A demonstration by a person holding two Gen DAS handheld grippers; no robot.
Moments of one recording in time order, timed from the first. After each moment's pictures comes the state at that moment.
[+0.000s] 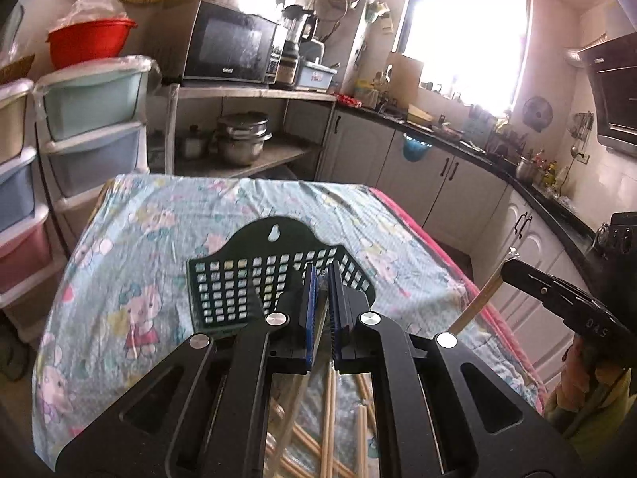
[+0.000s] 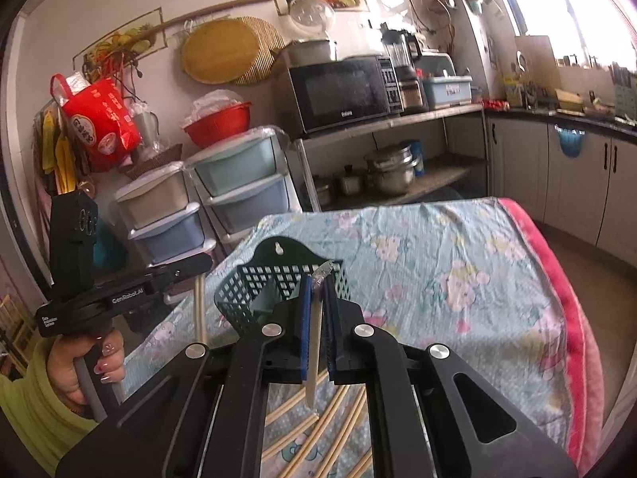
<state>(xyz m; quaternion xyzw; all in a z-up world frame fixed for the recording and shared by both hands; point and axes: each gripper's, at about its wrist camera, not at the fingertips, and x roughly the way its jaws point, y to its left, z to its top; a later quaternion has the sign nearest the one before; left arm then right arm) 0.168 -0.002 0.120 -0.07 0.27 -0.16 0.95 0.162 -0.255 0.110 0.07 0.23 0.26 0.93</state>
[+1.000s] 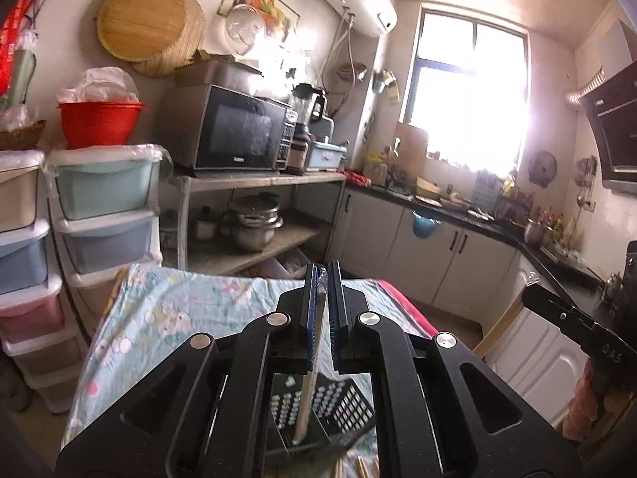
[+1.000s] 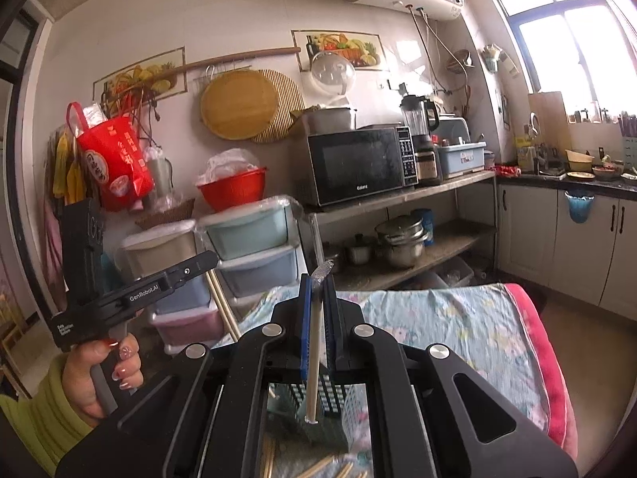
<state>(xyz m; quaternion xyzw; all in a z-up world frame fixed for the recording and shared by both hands) 0.200 0.017 0.216 -0.09 0.15 -0.13 0.98 0.195 -0.243 0.199 0.06 0.13 0.27 0.95</state>
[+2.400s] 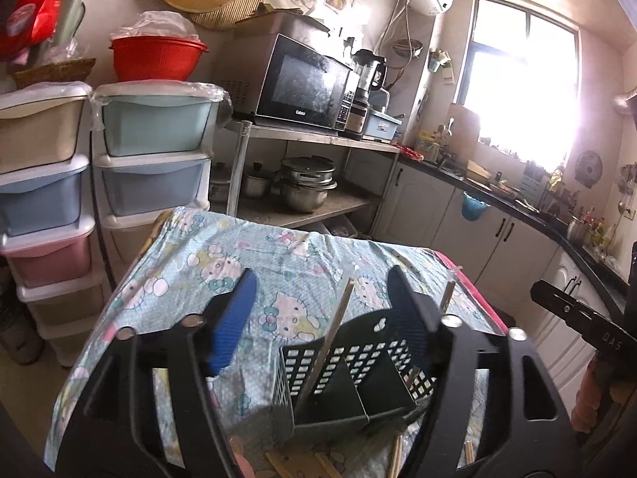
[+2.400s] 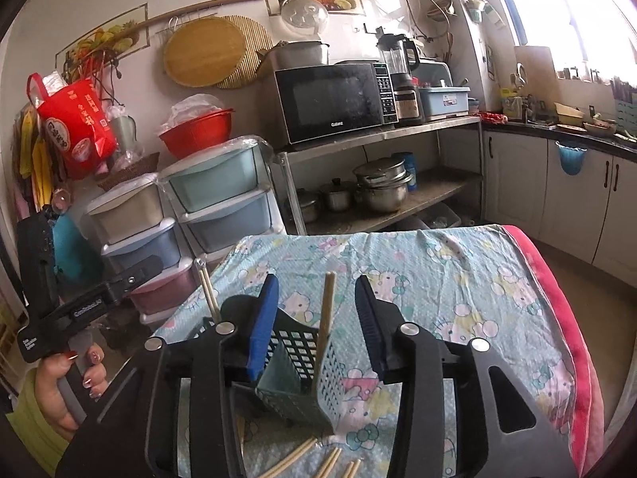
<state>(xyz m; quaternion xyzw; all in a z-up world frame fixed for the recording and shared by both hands) 0.213 0.061 0.129 -0.11 0.21 -0.05 0.97 0.248 -0.217 0.119 0.06 0.22 0.23 0.94</state>
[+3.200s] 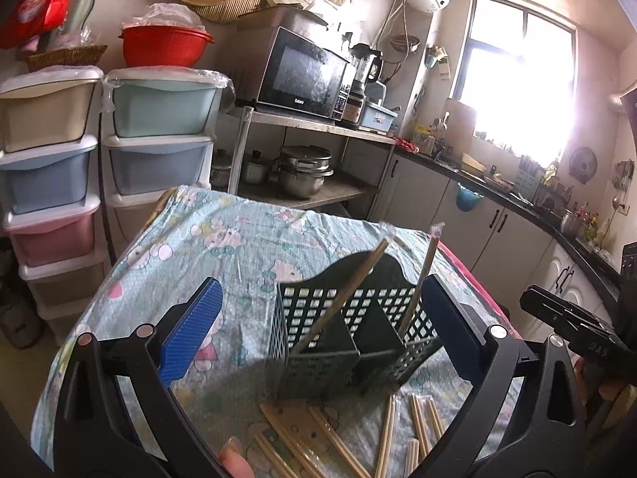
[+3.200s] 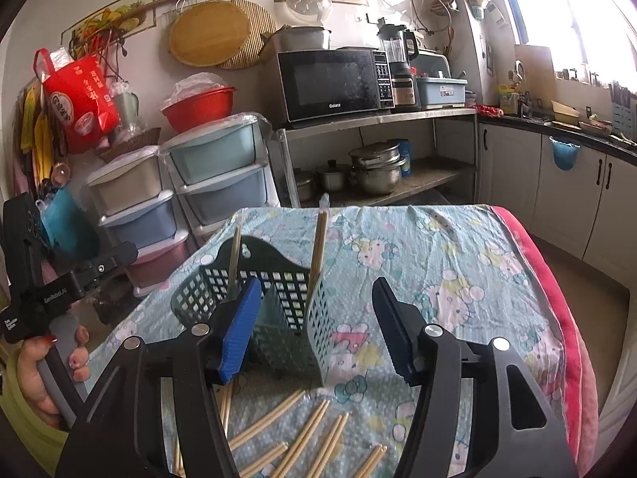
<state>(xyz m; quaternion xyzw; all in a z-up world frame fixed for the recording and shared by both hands) 0.165 0.053 0.105 -0.12 0.22 -0.06 0.97 0.209 -0.230 0.087 0.03 0.24 0.23 0.94</state>
